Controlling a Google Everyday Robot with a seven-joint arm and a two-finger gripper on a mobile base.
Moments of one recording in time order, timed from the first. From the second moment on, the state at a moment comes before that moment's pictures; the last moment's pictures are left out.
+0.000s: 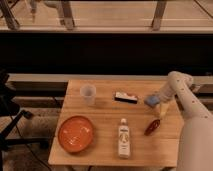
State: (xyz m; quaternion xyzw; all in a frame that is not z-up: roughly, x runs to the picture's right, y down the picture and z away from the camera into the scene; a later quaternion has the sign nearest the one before) arm 0.358 0.098 0.949 -0.29 -0.11 0.00 0.95
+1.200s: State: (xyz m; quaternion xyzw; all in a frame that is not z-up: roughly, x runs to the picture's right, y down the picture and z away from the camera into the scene) arm 0.358 0.098 0.952 -0.29 -0.11 0.00 0.95
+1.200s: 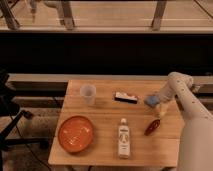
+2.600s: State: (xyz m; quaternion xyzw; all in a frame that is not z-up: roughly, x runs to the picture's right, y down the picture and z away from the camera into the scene) arm 0.359 0.098 0.955 -0.28 -0.11 0.01 0.95
